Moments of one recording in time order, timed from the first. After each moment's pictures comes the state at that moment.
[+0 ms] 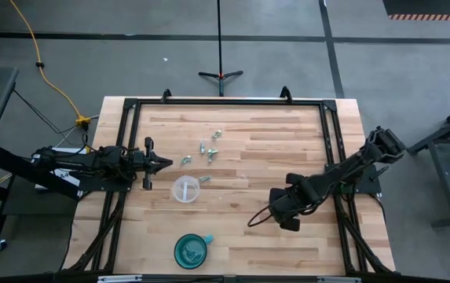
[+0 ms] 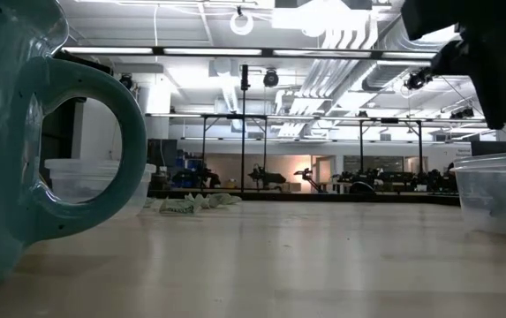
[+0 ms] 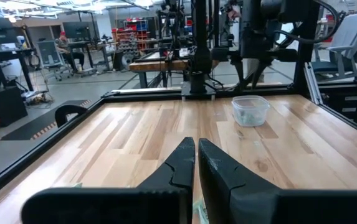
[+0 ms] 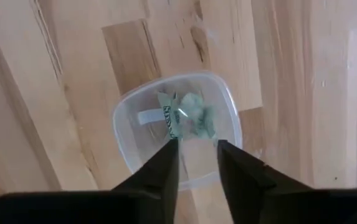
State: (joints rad) left arm -0.10 0.04 0.01 0.03 -0.17 0.08; right arm 0.50 1.58 1.16 -1.09 0.09 0.73
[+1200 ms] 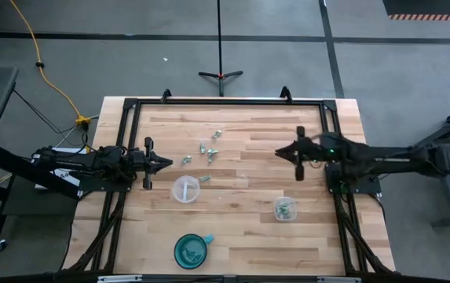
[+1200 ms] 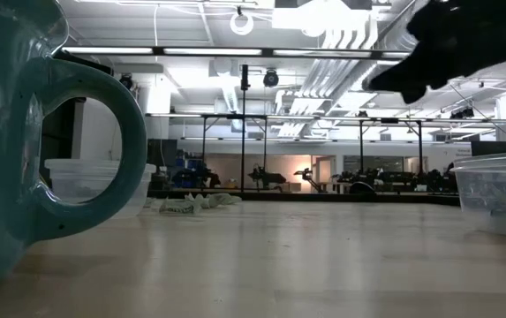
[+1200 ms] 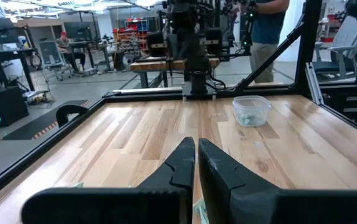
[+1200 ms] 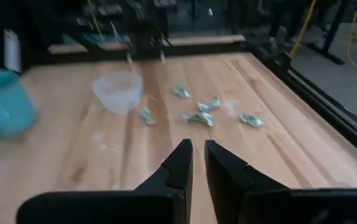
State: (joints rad) left arm -0.10 0.04 0.01 0.04 -0.18 0.08; right arm -0.16 0.65 0.31 0.09 -0.05 0.02
